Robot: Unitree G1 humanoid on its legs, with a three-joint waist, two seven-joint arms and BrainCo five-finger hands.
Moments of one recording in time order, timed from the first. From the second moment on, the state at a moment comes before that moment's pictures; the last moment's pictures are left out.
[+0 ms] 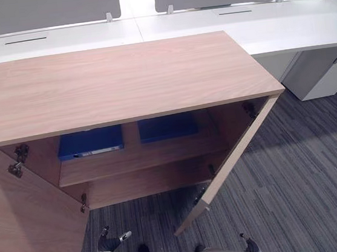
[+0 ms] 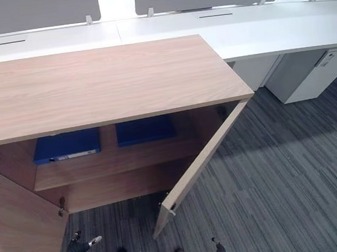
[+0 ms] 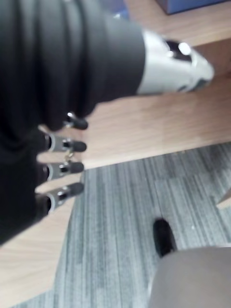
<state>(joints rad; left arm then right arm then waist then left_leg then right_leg) 0.14 0.07 0.08 0.92 0.12 -0.08 0.20 0.20 -0.15 0.05 0.91 -0.43 -0.02 -0.23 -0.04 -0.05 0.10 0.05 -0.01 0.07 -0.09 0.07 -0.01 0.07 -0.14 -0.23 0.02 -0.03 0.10</state>
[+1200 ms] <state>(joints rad) 0.10 0.05 0.16 0.91 0.06 -0.07 0.21 0.18 -0.12 -0.02 0.97 -0.31 -0.01 -0.23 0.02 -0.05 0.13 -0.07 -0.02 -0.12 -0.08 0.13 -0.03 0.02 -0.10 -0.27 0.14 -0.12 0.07</state>
